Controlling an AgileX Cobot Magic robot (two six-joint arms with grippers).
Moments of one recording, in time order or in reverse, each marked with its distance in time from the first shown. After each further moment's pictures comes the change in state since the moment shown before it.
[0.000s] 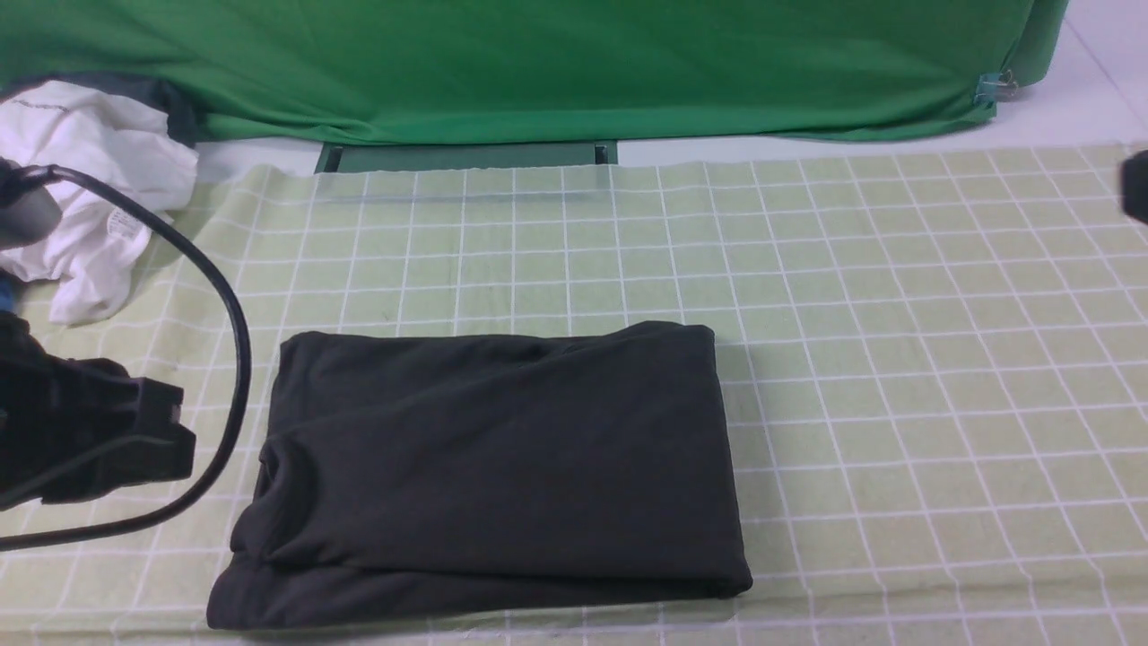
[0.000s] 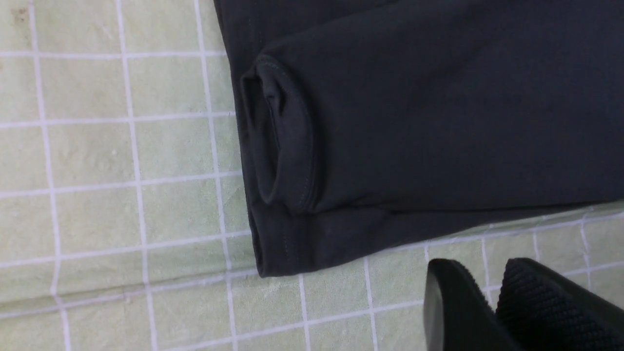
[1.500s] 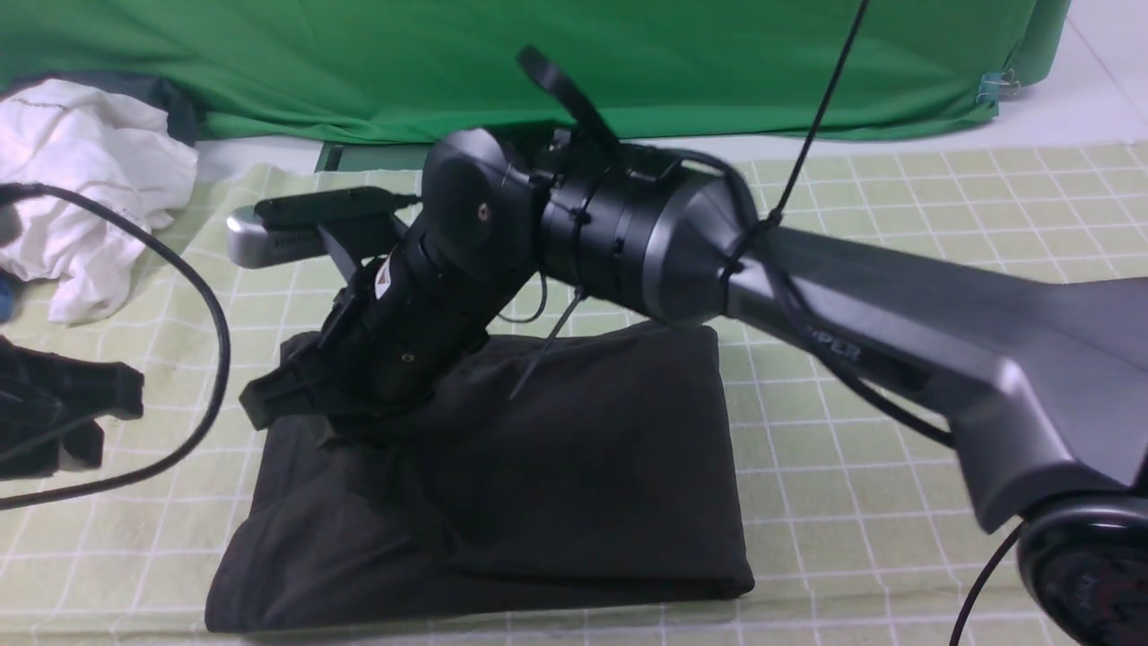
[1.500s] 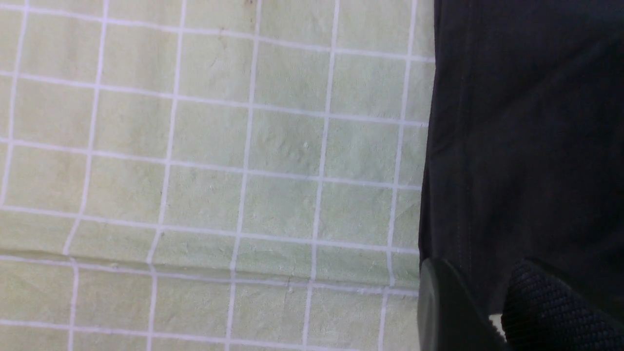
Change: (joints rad) right arm 0.460 1.598 -1.205 0.386 0.370 0.166; left arm 0.000 0.085 0.000 0.321 -0.051 -0.238
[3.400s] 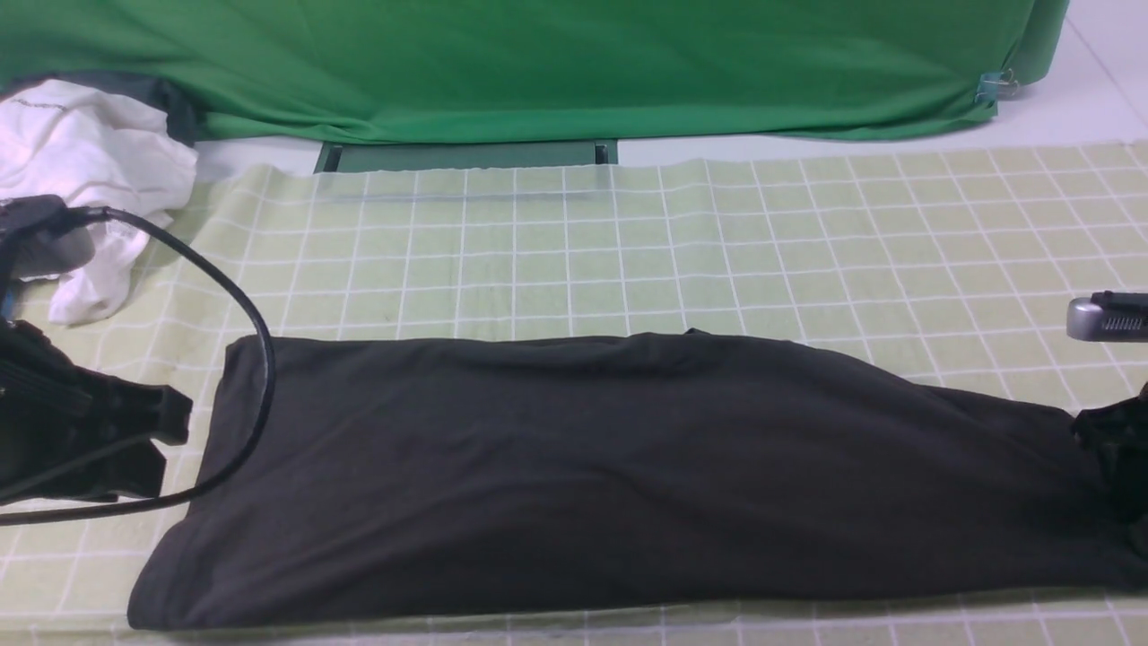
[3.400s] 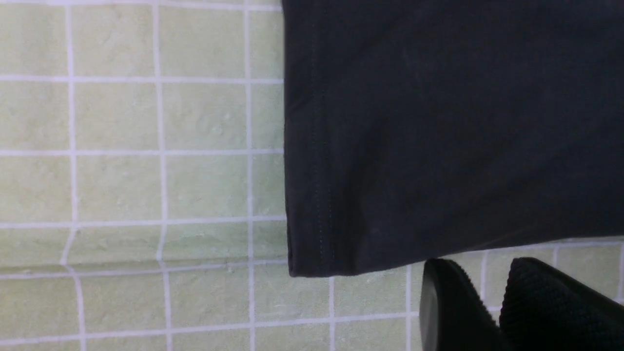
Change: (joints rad) right arm -1.069 -0.411 0.946 -0.378 0.119 -0.241; left arm -0.001 0.070 0.000 -0.147 0.041 0.156
